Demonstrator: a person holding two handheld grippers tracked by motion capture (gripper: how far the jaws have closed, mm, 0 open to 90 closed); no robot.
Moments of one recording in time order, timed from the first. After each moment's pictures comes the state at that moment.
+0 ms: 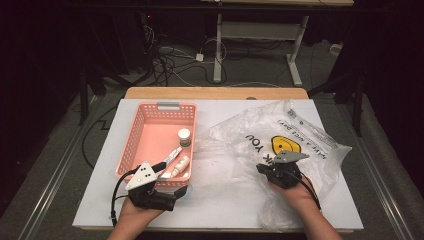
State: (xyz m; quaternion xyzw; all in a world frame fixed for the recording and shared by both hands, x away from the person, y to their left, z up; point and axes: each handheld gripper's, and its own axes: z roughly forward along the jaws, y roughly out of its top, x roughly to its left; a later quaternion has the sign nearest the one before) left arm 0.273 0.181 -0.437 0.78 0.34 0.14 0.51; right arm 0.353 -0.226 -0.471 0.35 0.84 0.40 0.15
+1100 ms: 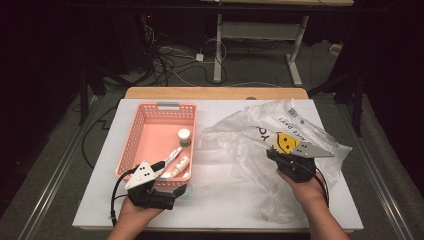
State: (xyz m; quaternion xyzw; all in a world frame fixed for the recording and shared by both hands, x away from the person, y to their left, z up) left arm 0.274 0.183 -0.437 0.78 0.34 0.14 0.51; right arm 0.346 -0.247 -0.429 0.36 0.77 0.49 0.21
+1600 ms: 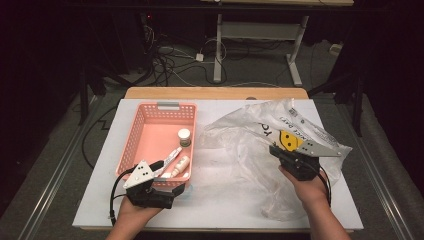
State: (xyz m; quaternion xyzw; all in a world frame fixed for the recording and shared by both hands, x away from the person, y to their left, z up) left arm 0.275 0.187 -0.436 0.77 0.35 0.15 0.51; right arm 0.346 -0.251 -0.420 0.35 0.75 0.51 0.23
